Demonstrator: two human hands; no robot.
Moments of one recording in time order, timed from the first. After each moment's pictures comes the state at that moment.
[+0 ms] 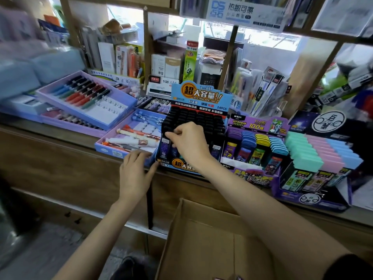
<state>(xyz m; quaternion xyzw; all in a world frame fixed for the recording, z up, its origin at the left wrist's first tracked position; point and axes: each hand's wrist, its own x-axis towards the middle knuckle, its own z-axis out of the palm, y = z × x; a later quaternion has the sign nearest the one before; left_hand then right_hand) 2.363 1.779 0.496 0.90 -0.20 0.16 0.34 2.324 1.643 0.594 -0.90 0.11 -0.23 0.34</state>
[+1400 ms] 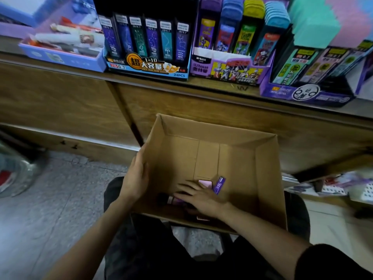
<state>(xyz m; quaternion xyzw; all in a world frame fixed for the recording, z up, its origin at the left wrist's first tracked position) 2.217 1.788 0.343 0.87 -0.21 -0.16 0.41 2.087 1.598 0.266 -0.95 -0.14 0.22 0.17</state>
